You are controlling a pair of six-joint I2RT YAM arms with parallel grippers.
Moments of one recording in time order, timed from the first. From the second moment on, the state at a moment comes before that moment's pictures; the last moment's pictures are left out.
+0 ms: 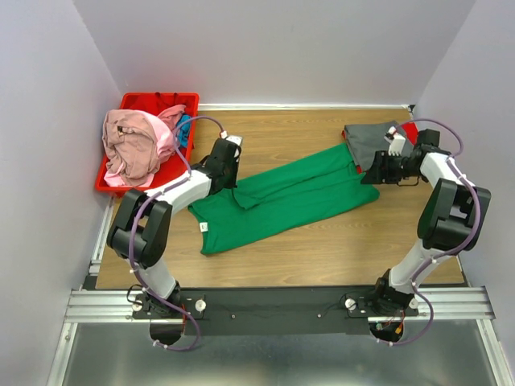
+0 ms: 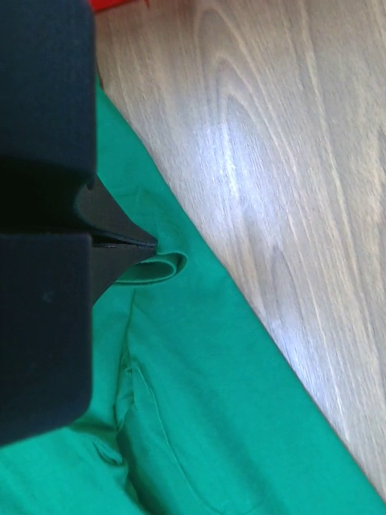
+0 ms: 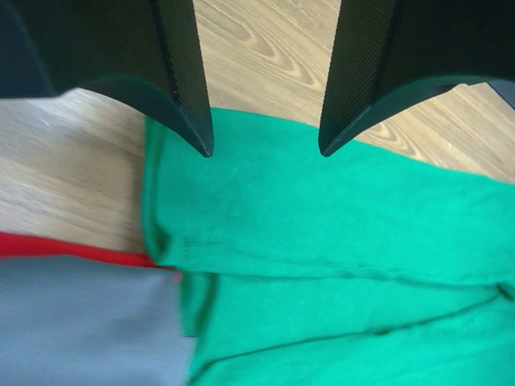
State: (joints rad) left arm -0.45 1.69 1.08 -0.21 -0.13 -0.19; right arm -0.31 1.78 1.24 -0.66 -0.74 -0.36
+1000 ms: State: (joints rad) left arm -0.38 1.37 1.02 -0.29 -0.16 -0.25; right arm 0.73 1.86 1.36 -0.36 -0.48 -0.66
